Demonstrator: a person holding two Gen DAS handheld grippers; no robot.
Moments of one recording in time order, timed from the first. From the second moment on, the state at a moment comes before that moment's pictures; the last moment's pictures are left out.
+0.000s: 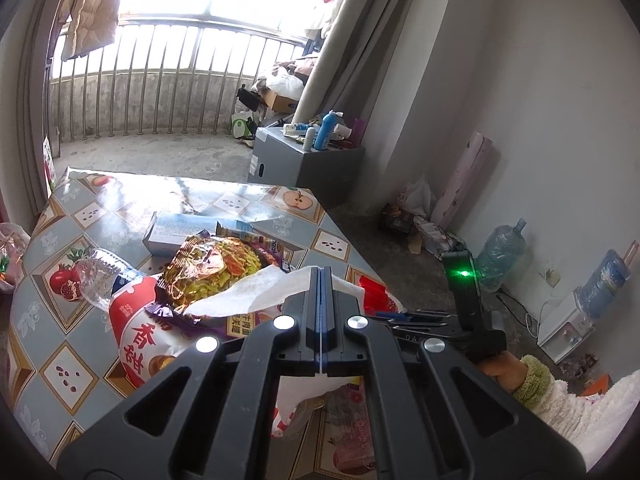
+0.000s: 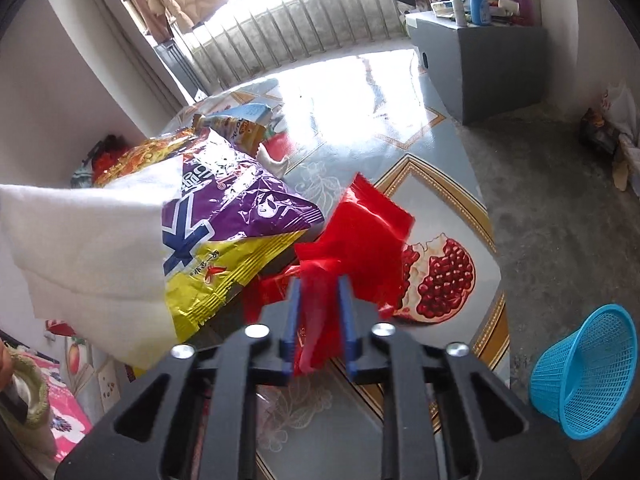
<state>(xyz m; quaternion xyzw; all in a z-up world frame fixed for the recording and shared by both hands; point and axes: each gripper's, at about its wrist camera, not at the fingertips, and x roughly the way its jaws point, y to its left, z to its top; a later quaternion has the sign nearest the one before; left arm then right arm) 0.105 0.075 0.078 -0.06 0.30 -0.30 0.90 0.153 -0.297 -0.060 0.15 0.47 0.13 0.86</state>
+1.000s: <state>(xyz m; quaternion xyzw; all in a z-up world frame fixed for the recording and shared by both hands) 0.079 -0.075 0.173 0.02 0.22 -0.43 0.87 0.014 -0.460 0.010 0.31 0.28 -0.04 0.91</state>
